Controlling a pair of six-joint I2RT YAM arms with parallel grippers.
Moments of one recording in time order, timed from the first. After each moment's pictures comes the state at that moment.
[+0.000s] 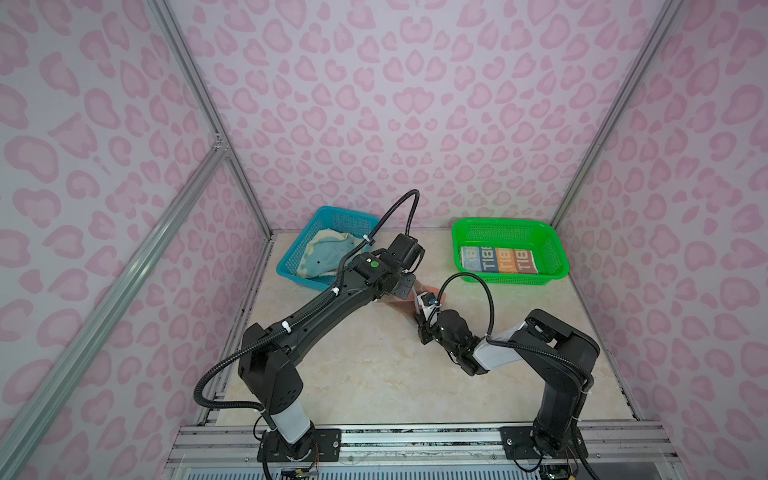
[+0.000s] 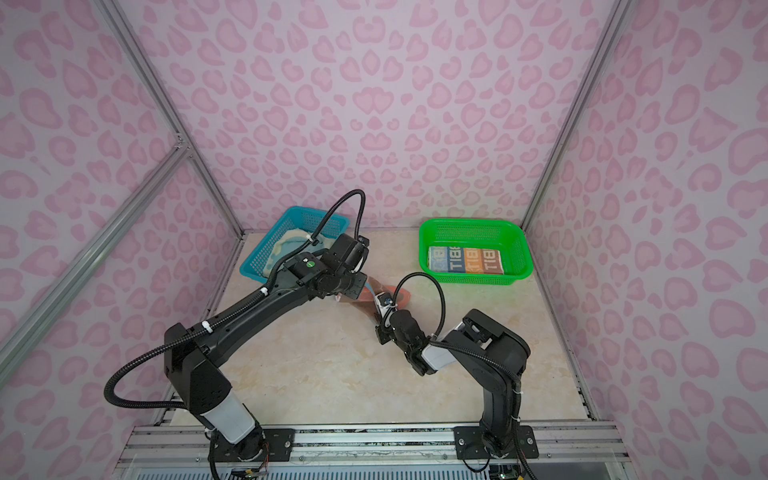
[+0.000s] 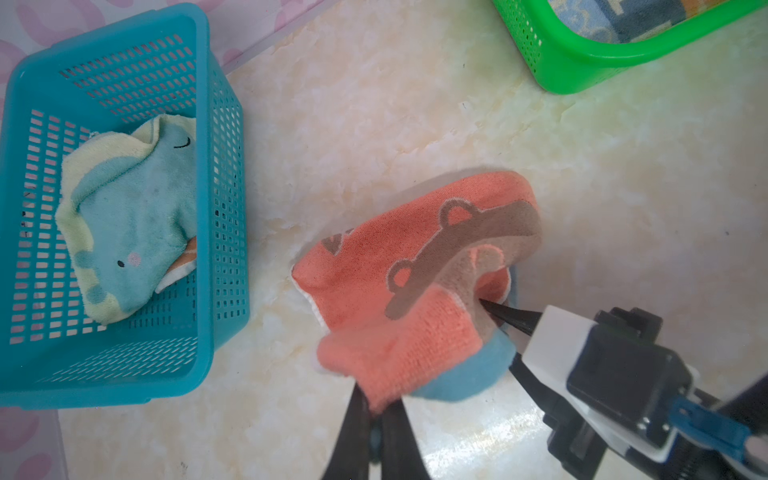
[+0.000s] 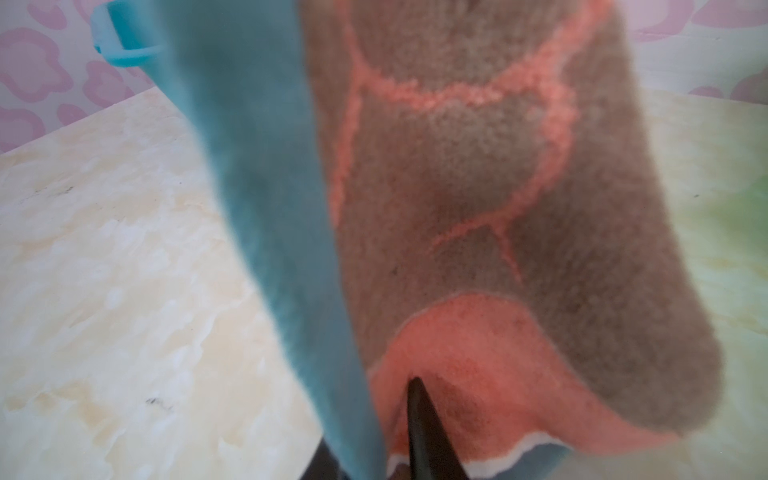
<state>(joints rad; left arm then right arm) -0.76 1.70 1.63 -0.93 -0.29 -0.14 0.84 1.85 0.61 0.86 0.15 0.14</state>
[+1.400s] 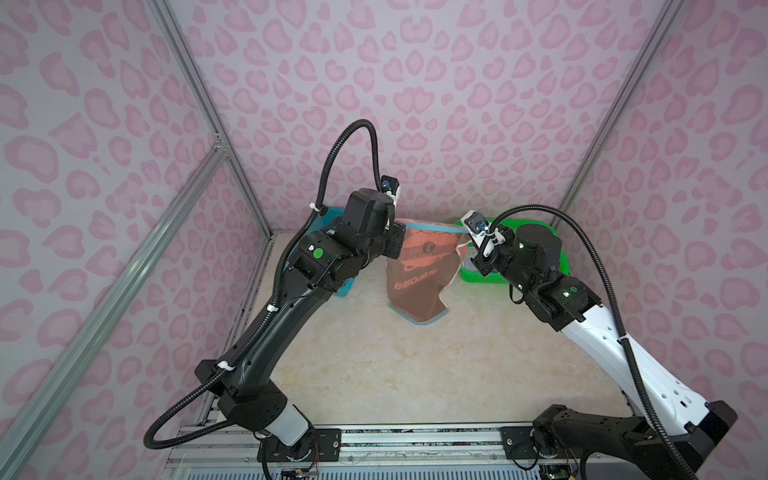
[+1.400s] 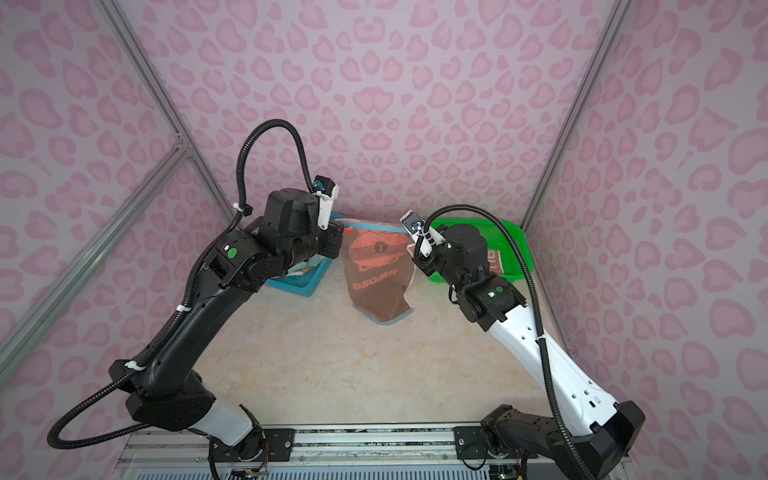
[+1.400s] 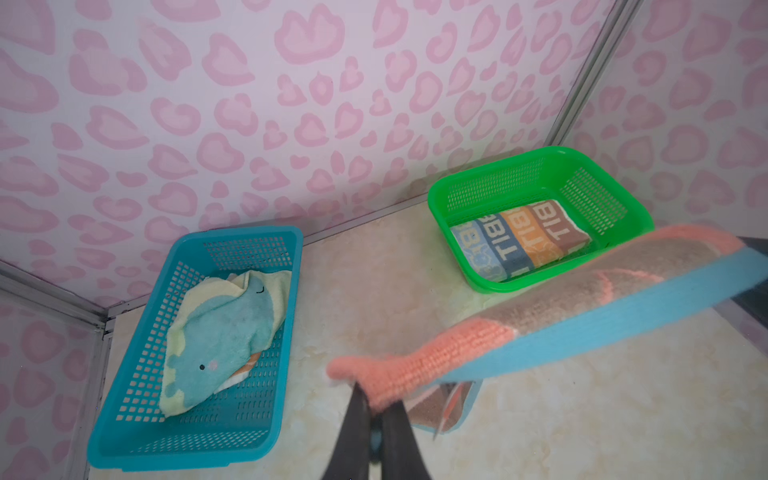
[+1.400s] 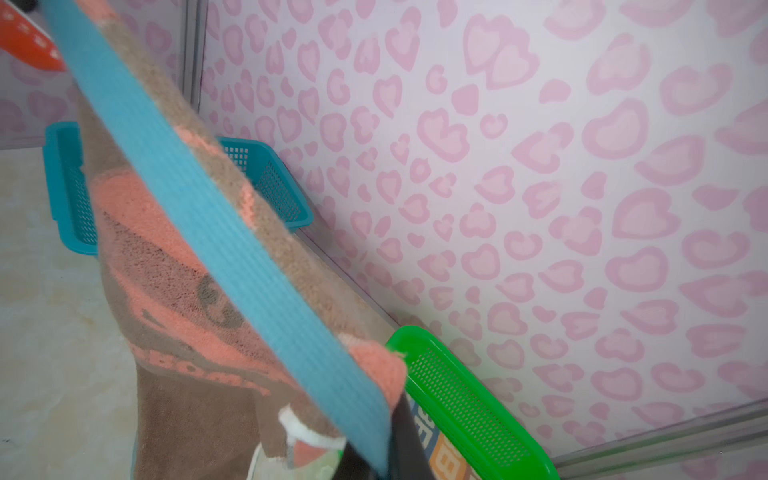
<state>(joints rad) -0.76 1.56 2.07 -1.00 -0.30 -0.12 0.60 1.19 1.36 -0.34 0.09 -0.51</state>
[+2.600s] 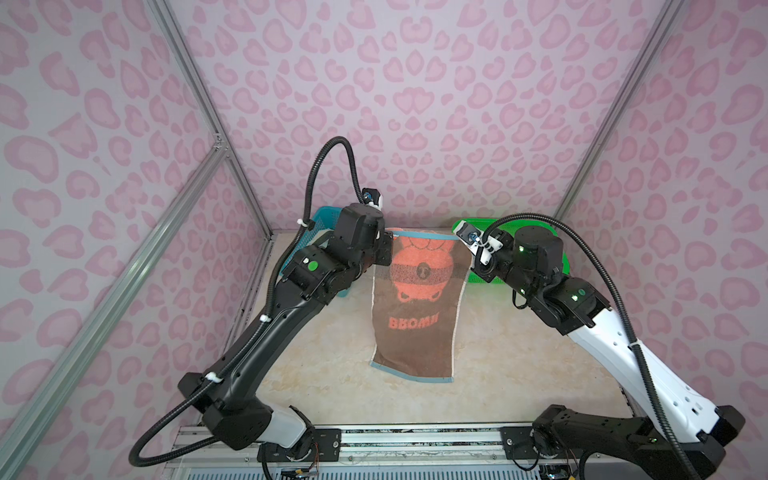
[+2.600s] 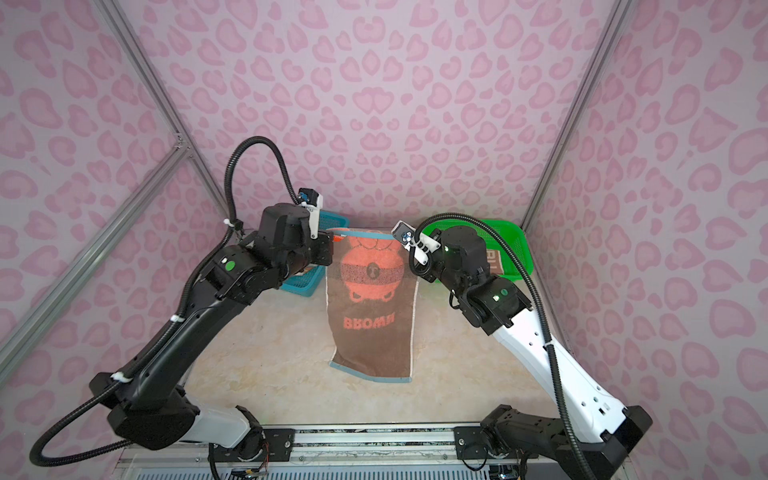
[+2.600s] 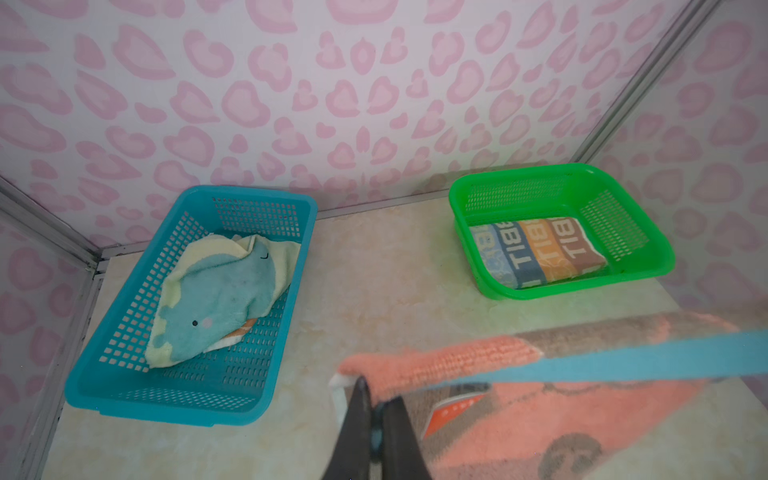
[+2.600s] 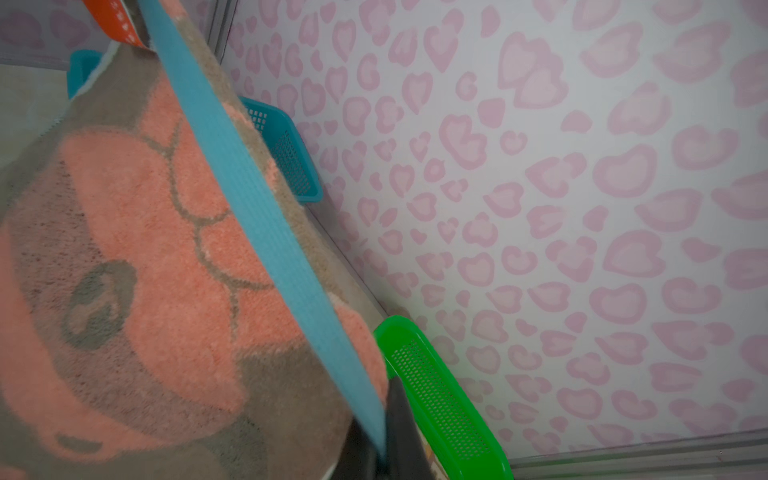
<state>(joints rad) -0.68 1.52 1.83 -0.88 -0.32 -0.25 0.61 1.24 1.38 -0.43 0.11 -0.63</state>
